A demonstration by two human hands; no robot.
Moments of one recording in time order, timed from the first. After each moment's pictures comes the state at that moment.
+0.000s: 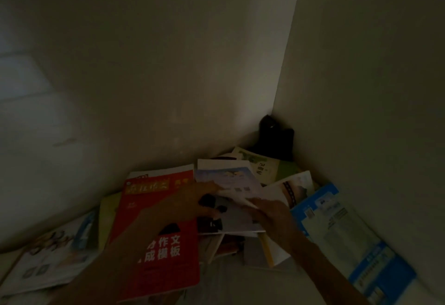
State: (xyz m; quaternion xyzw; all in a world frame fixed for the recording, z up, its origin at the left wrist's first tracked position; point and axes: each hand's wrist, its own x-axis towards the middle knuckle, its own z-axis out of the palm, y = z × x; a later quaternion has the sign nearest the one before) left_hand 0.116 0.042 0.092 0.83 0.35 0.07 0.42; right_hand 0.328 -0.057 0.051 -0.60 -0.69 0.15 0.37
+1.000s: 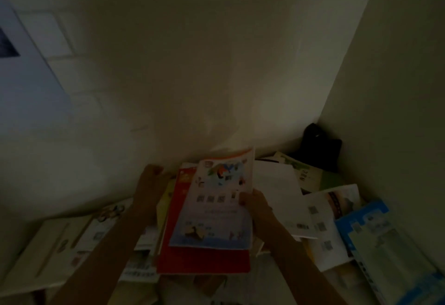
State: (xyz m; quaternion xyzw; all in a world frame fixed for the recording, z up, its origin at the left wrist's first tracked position) left_hand -0.025 0.039 0.120 0.47 0.71 0.37 0.38; right_hand 0.182 -0.008 0.079 -0.61 -0.32 0.58 0.43
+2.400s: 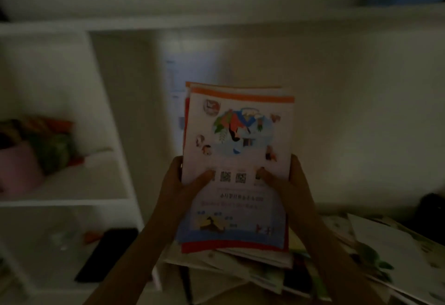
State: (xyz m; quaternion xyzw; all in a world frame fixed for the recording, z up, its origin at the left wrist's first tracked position) left_hand -0.230 -0.157 0.267 0.50 0.52 0.63 0.27; right_hand -0.034 -0.099 0.252 -0.32 -0.56 0.49 0.58
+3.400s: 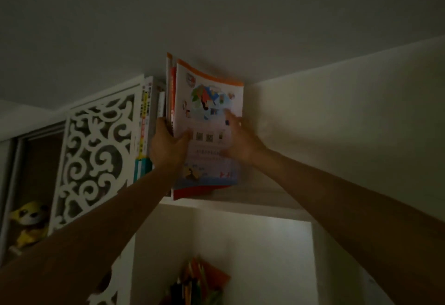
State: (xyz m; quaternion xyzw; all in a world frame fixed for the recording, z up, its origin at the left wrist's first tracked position) left_hand -0.585 -0.149 0.596 0.33 0.55 0.69 -0.34; right_hand -0.480 -0.034 0.621 -0.09 -0.88 0.18 0.42
